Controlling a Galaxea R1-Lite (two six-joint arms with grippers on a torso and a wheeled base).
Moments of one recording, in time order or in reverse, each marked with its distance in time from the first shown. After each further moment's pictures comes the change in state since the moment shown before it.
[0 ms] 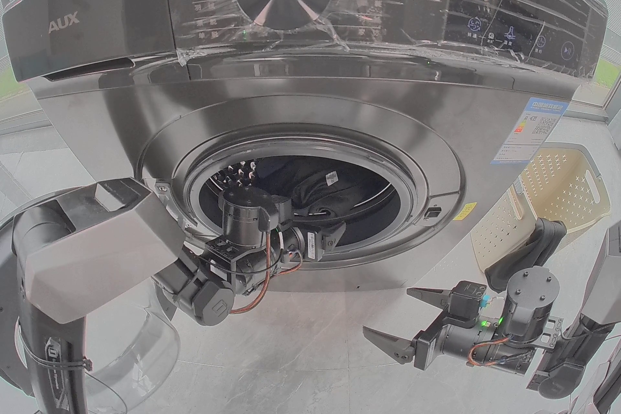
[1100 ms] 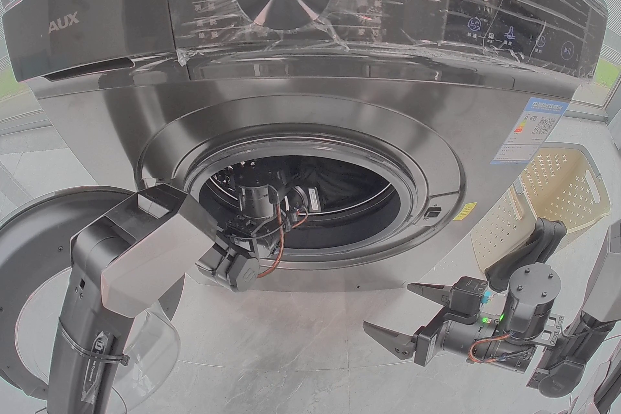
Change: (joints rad) left arm 0.066 0.245 -0.413 -0.097 0.094 -0.002; right arm -0.009 -0.005 -0.010 -0.001 0.000 -0.001
